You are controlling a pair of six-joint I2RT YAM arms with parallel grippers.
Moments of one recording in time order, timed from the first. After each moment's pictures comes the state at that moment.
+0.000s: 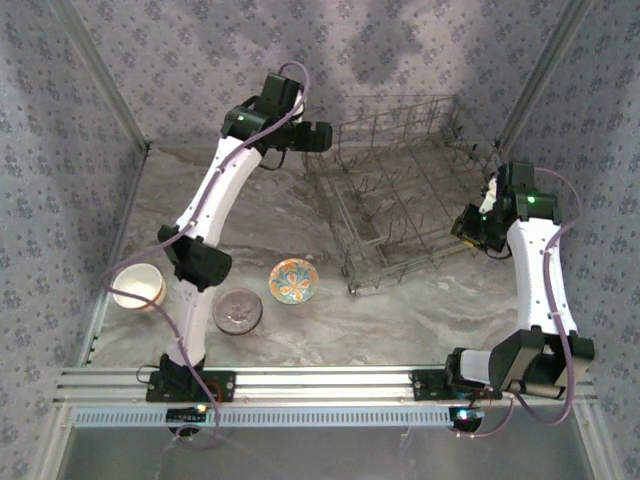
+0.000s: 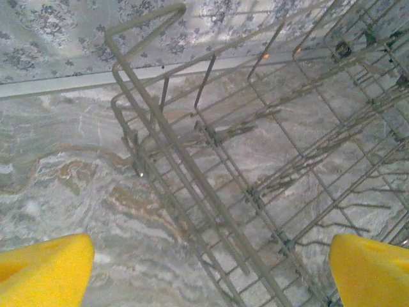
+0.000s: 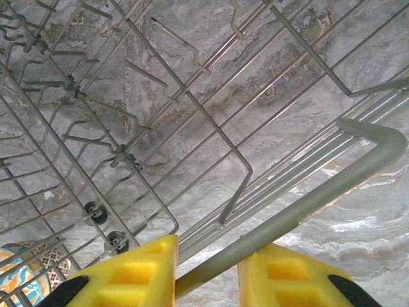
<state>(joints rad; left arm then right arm) -0.51 2.23 2.63 -1.14 0.03 -0.33 -0.16 1.28 1.32 -1.22 -0.24 0.29</state>
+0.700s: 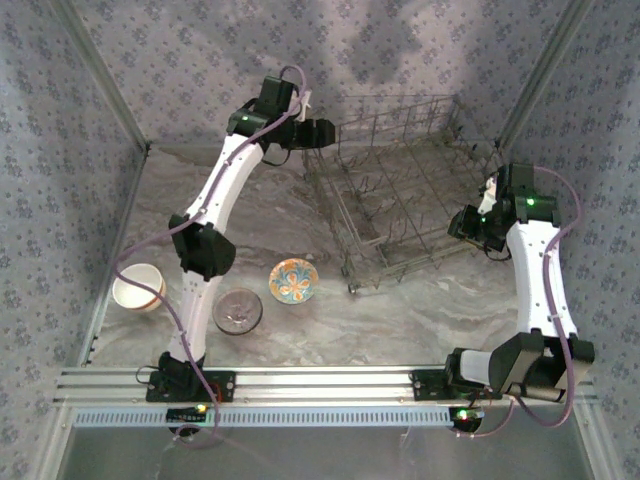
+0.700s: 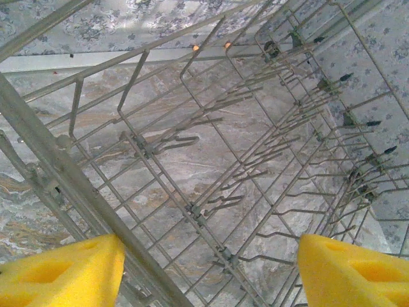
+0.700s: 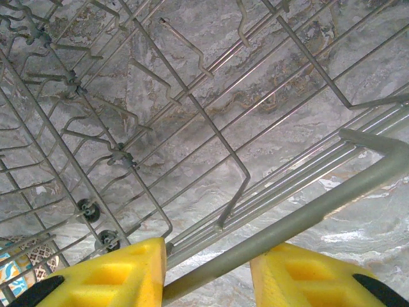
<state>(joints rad) -0.44 2.34 2.64 -0.99 0.37 -0.38 -0.15 1.27 1.31 -1.19 -0.24 0.24</state>
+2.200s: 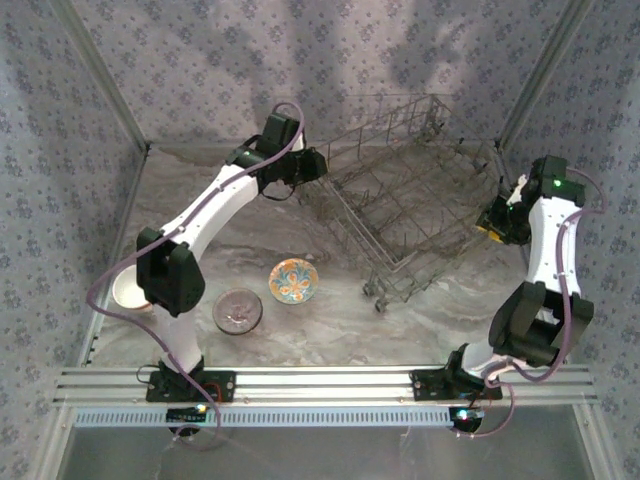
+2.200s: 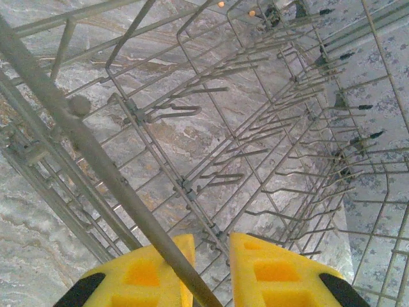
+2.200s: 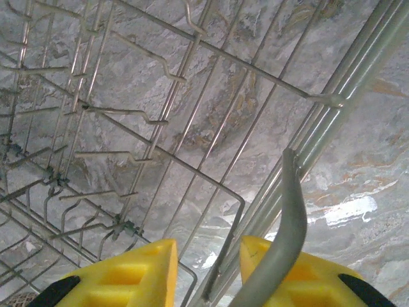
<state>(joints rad) -0.56 1.89 1.84 -0.65 0.22 -0.70 -0.37 1.49 1.43 -1.20 -0.27 0.21</state>
